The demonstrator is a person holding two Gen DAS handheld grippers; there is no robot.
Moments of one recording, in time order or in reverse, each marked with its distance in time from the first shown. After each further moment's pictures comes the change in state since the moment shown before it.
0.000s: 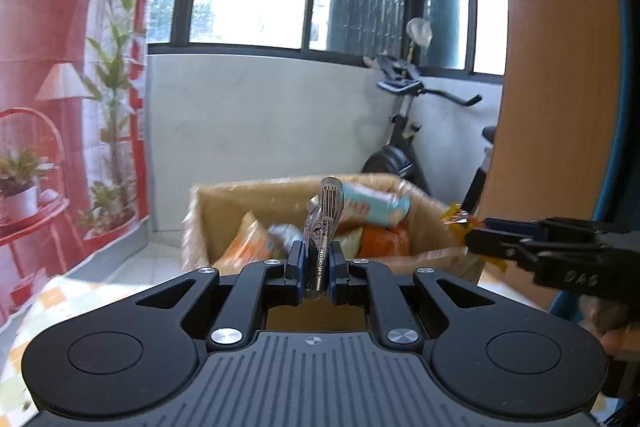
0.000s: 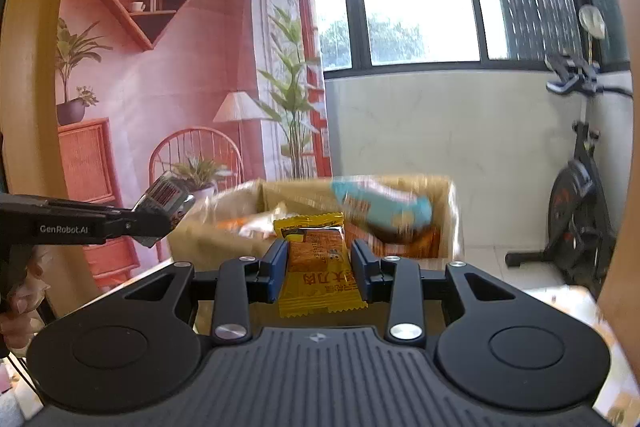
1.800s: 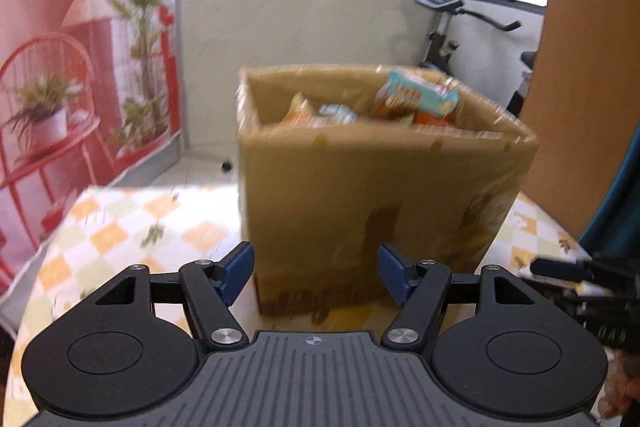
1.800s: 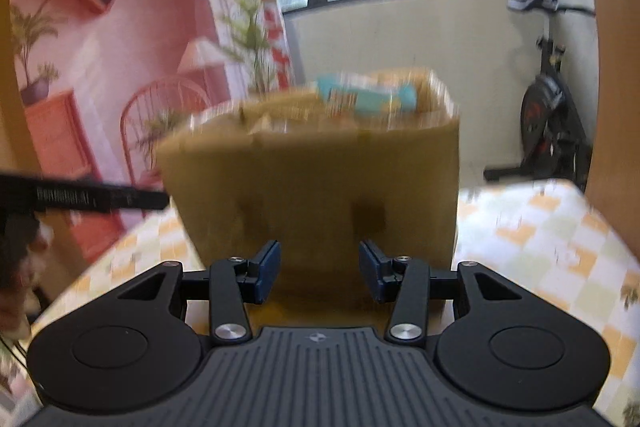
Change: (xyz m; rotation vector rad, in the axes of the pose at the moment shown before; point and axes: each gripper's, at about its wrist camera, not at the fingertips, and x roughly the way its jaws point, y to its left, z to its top) left arm -0.014 0.040 -0.055 -0.033 0.278 0.110; right arm -0.011 0.032 -0.065 0.148 0.223 -0.096
